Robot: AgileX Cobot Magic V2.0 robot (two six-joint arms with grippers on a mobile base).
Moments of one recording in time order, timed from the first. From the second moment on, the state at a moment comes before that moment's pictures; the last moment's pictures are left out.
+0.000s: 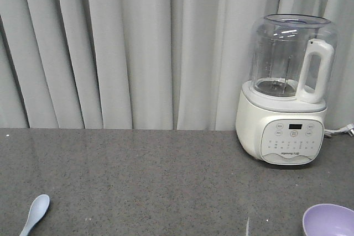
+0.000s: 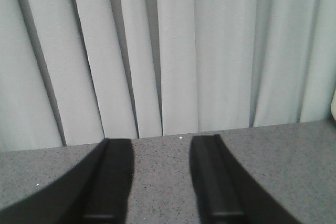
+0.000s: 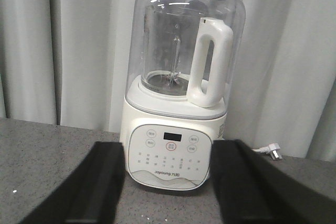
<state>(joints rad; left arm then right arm) -0.15 0.89 -0.83 0.02 0.12 -0.01 0.02 0.76 -0.74 -0.08 0.14 -0.04</state>
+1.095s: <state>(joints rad) -0.08 1.69 -1.10 -0.02 0.71 -0.03 0.02 0.77 -0.74 -0.07 0.13 -0.04</state>
